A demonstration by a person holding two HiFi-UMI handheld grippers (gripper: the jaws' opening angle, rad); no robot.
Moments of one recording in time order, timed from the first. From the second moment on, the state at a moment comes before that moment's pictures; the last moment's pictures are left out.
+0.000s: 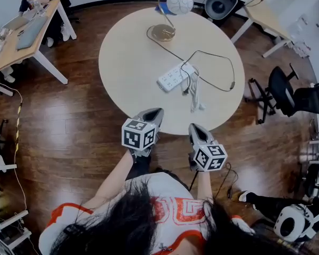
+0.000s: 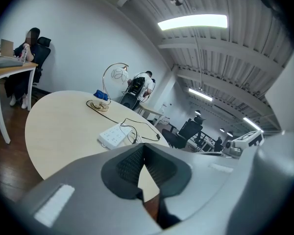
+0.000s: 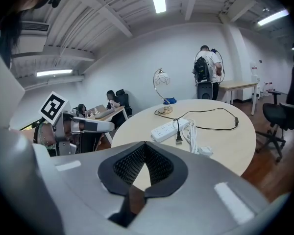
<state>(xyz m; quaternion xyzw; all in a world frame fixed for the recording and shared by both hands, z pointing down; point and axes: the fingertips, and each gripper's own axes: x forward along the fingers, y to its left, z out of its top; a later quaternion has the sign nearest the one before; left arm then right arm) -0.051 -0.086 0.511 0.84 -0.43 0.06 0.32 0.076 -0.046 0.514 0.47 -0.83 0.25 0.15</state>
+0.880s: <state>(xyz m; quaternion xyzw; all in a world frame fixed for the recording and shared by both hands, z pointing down) -0.019 0.037 0.495 0.82 -0.49 0.06 0.28 0.114 0.041 0.517 0.44 -0.86 0.21 0.16</state>
